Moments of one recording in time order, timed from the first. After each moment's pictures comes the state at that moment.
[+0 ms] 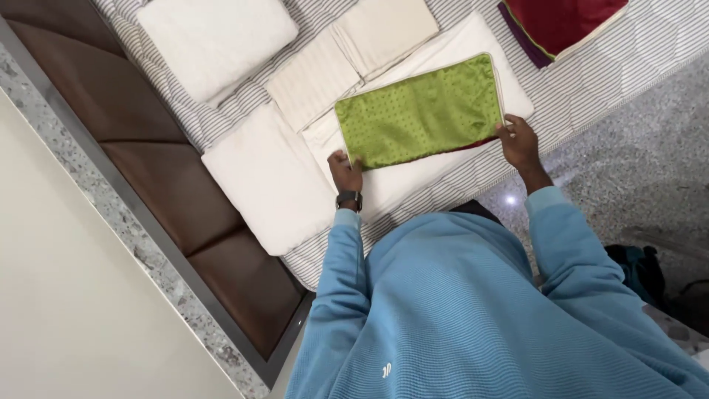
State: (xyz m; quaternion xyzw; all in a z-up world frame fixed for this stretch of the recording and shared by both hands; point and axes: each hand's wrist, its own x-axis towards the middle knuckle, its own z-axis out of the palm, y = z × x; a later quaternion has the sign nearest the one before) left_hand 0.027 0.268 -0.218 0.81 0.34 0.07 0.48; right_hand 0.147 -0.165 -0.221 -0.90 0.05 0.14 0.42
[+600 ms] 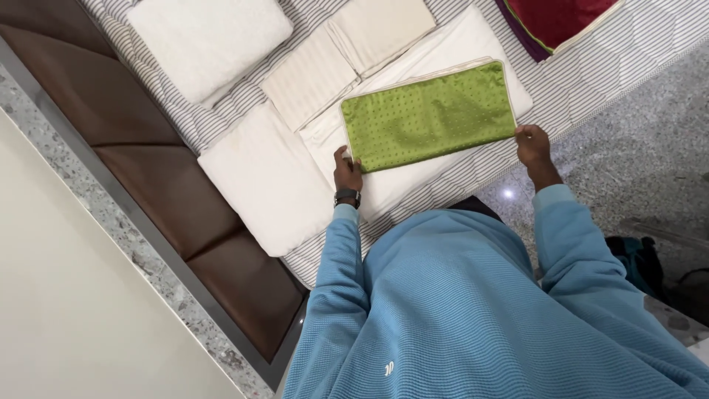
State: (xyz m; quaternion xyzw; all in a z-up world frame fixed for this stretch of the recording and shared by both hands) left_hand 0.026 0.272 -0.197 0.83 0.29 -0.04 0.48; right_hand 0.124 -0.227 -0.298 -0.87 0.16 0.11 0.44
